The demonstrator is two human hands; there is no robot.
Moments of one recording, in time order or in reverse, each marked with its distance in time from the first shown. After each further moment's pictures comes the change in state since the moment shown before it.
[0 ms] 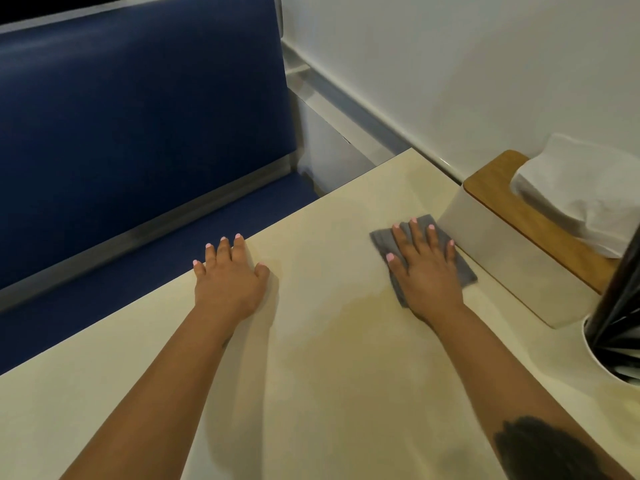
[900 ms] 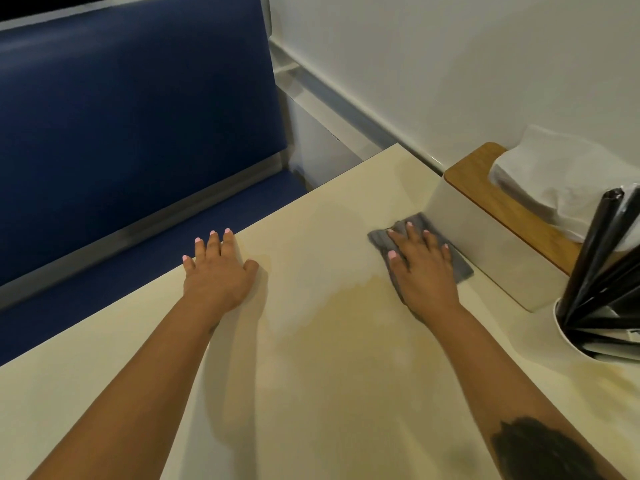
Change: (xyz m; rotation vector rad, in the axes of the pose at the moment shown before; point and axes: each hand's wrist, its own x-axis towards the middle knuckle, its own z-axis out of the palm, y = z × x) left_hand 0.001 -0.002 -0.001 0.019 -0.024 0.013; right_hand -0.021 0.010 -0.006 0.185 0.072 0.054
